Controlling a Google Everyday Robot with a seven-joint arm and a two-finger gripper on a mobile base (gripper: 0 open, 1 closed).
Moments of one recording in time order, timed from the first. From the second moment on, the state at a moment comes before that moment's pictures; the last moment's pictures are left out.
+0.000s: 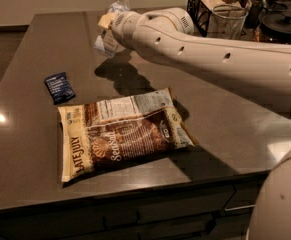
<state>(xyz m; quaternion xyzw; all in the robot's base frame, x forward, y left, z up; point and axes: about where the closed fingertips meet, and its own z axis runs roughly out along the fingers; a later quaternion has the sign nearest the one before) 0.770 0.073 0.948 -0.79 0.11 -0.46 0.39</state>
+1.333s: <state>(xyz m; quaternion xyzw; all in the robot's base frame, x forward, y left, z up) 0.786 0.052 0.978 -0.76 0.00 -0.51 0.40</state>
